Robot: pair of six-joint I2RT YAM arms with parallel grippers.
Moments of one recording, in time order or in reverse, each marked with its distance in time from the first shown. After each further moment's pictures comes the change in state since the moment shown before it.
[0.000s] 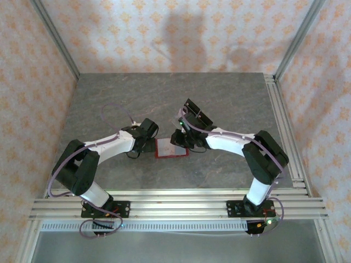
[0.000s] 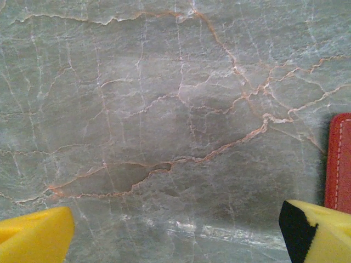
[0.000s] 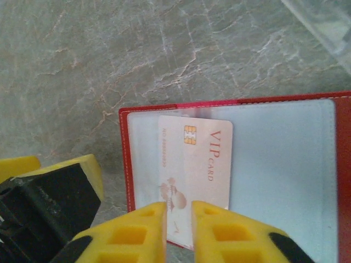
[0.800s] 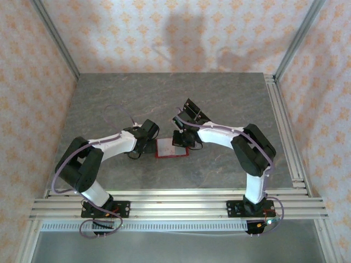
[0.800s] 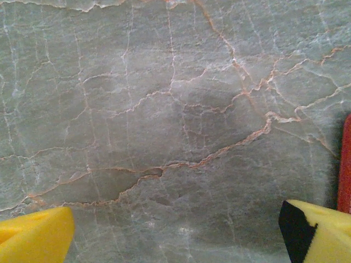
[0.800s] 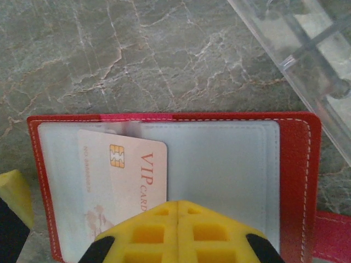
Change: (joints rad) left arm 0.000 0.042 -0.012 0.038 0.011 0.003; right arm 0.000 0.155 0.160 -0.216 0.084 -0.097
